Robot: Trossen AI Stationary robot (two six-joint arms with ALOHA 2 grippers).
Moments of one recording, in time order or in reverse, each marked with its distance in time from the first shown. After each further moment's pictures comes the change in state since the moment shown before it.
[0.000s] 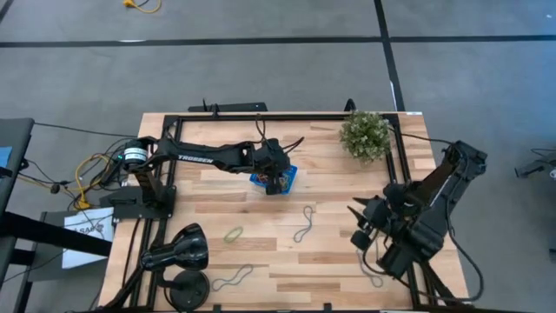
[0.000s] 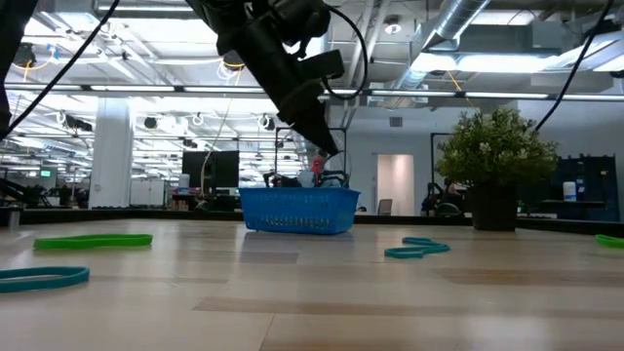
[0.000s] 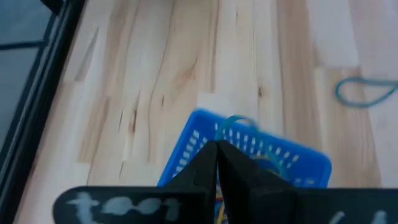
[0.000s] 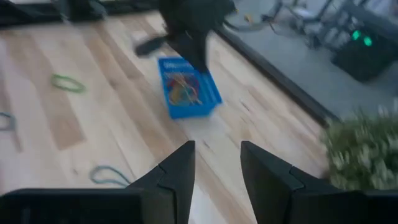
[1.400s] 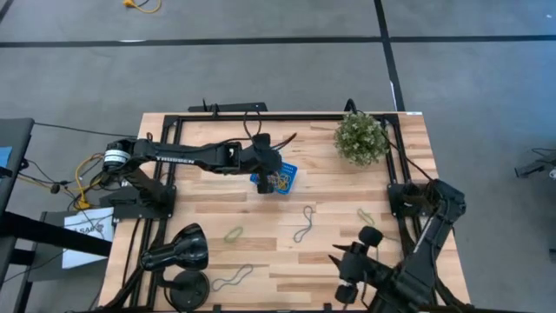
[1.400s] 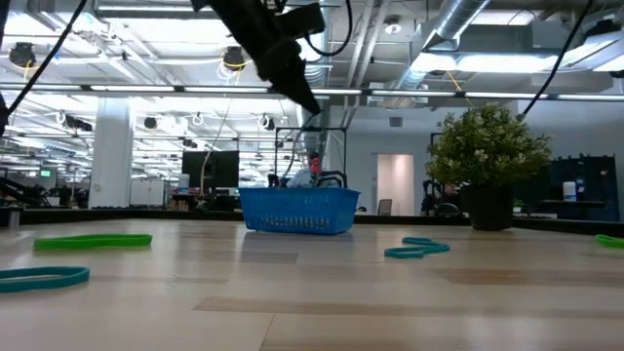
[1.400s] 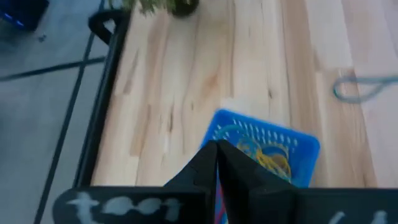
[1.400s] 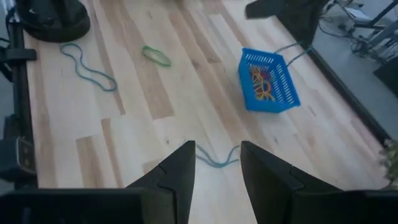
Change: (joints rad) left arm -0.062 -0.162 -0.001 -0.105 -0.128 0.052; right arm 0.051 0.452 0.581 -0.003 -0.115 -0.250
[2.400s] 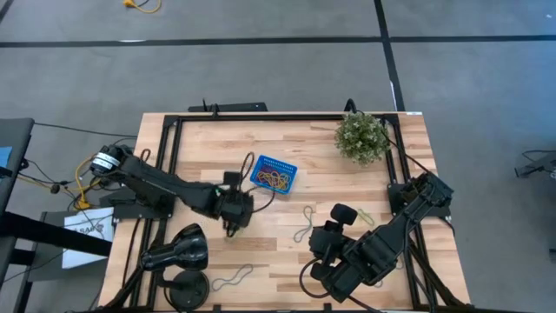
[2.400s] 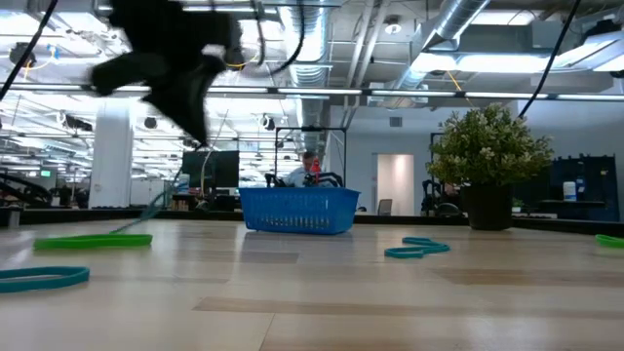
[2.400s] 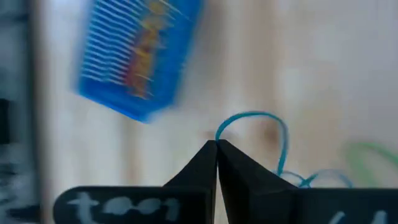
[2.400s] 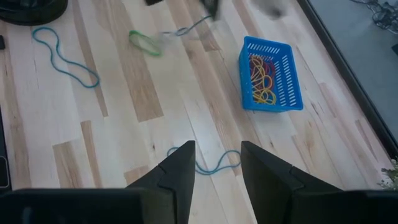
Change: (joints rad) left arm -0.381 -0.078 -0.183 -0.415 -0.241 -0.352; right arm -0.240 0.006 0.113 0.081 -0.189 -0.339
